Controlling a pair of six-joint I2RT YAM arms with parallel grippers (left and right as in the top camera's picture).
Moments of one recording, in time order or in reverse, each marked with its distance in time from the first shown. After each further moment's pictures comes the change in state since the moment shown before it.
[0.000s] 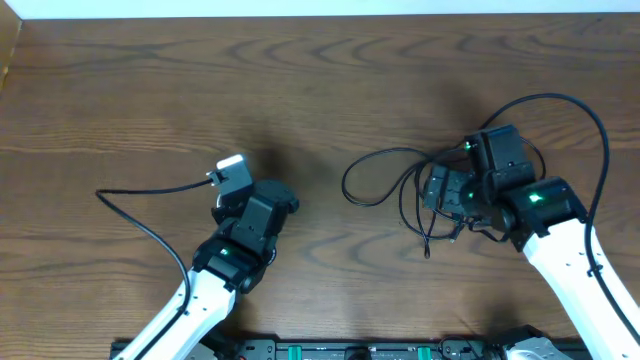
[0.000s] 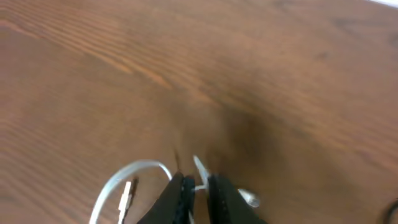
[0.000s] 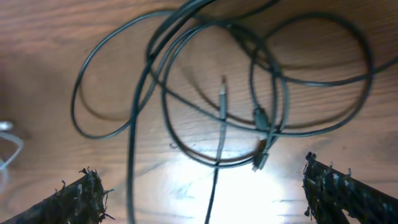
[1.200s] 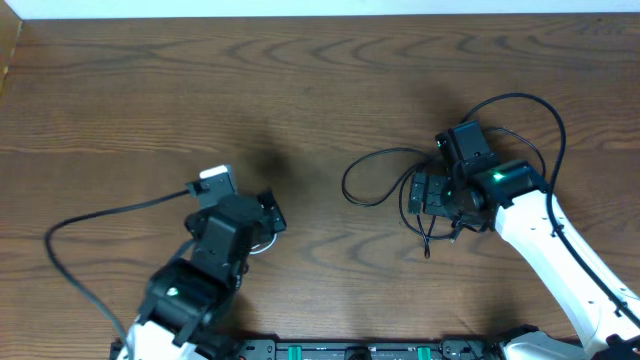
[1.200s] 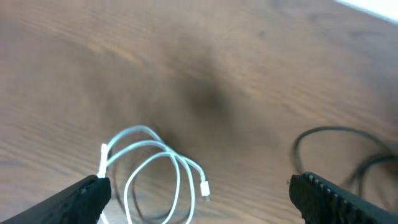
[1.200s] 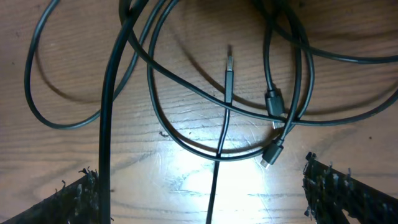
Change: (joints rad) left arm 0.018 -0.301 0.193 -0.441 0.278 0.013; right arm 0.043 0.165 0.000 0.002 -0.008 0.016
